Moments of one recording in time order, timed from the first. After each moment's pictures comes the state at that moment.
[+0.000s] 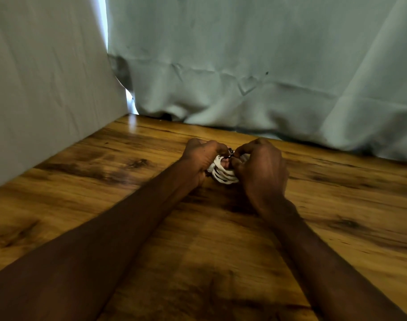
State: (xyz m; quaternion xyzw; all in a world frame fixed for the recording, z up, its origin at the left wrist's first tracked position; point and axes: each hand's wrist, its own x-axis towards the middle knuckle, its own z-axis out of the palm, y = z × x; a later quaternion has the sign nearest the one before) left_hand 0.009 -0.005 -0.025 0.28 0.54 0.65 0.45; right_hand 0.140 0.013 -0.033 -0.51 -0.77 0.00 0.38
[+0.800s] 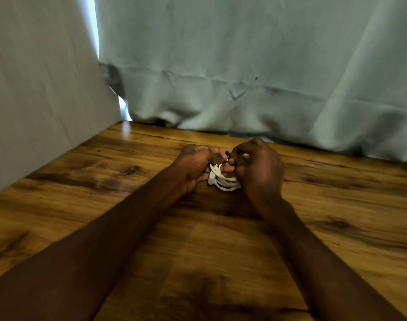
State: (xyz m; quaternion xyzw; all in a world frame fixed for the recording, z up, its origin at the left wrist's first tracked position) left_hand 0.002 0.004 -0.035 0.35 0.49 0.60 0.53; right_hand 0.150 0.028 -0.035 -0.47 -0.77 0.05 0.42
